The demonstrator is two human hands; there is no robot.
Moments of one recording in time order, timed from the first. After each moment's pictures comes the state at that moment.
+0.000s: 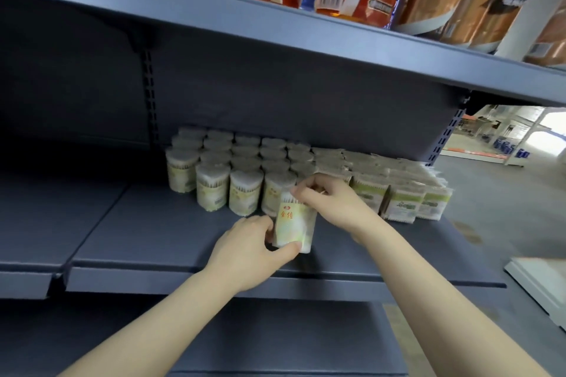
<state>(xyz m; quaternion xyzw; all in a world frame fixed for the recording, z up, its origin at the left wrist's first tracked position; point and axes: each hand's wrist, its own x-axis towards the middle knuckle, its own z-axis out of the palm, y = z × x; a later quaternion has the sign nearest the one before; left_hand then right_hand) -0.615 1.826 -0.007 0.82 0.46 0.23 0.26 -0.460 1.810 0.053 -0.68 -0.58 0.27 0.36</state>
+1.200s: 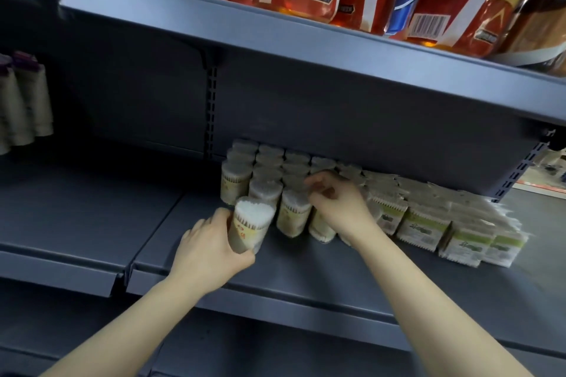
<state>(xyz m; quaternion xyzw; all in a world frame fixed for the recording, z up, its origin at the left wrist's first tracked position) -0.708 1.872 -0.025 0.73 0.59 0.30 0.18 -0.514 1.875 0.045 -0.64 -0.63 0.18 0.40</state>
